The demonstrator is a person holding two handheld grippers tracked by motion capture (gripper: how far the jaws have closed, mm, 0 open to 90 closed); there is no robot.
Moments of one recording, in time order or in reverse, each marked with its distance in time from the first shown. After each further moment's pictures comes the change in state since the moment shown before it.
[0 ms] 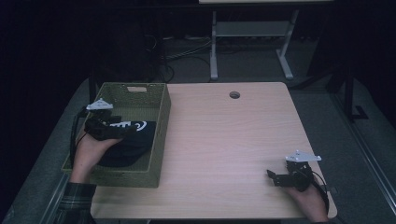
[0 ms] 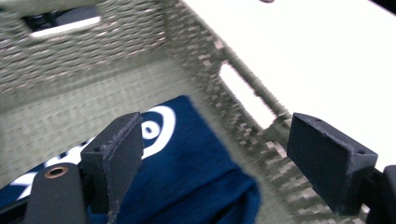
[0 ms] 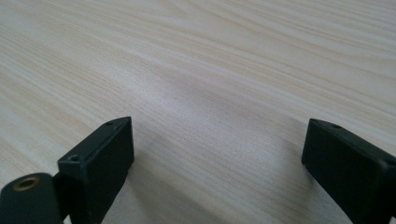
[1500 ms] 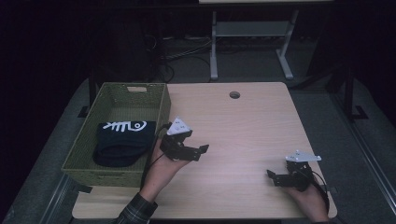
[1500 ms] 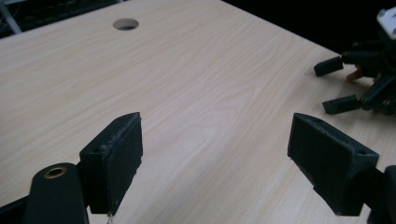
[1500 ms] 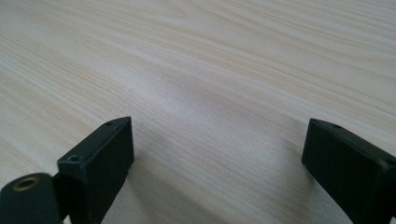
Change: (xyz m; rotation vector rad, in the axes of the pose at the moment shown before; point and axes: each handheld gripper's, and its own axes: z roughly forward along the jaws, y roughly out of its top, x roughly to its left) left arm -0.170 0.002 0.100 -0.092 -0.214 0.151; right arm 0.000 0.000 0.000 0.000 0.000 -0.001
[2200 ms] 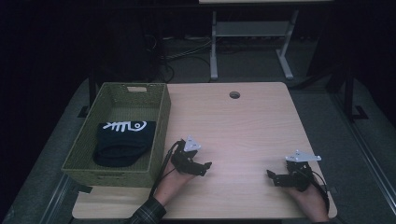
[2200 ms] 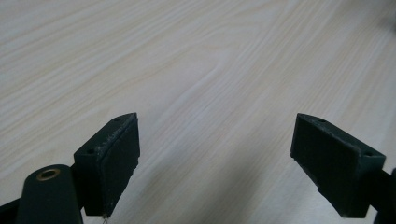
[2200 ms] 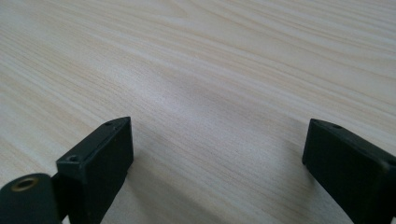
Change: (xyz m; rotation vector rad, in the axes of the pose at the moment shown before) left arm -0.001 -0.060 0.057 0.172 0.047 0.042; right arm 0.000 0.000 0.000 0.001 0.000 -0.003
